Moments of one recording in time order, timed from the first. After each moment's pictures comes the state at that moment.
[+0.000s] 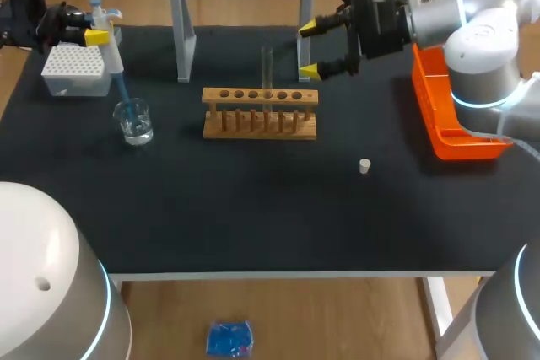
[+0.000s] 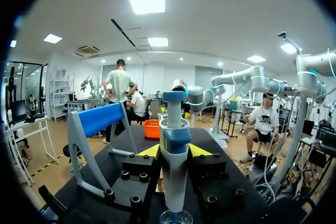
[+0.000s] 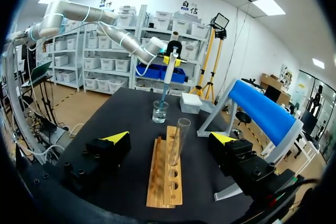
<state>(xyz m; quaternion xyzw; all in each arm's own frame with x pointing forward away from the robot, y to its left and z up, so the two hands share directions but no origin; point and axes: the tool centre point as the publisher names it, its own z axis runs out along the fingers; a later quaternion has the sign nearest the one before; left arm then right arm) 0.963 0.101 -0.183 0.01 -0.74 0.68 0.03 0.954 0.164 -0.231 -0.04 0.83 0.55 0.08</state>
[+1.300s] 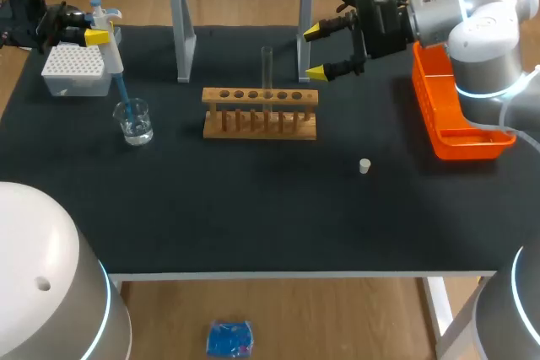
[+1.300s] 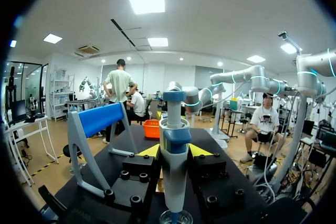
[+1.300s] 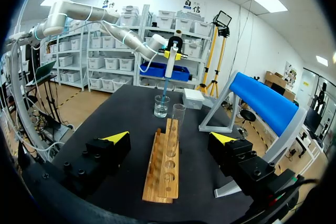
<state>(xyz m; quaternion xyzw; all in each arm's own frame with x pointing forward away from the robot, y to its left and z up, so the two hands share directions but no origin) 0.963 0.101 -0.183 0.01 -0.74 0.68 0.03 0.967 0.153 -0.247 -0.05 0.83 0.55 0.06</state>
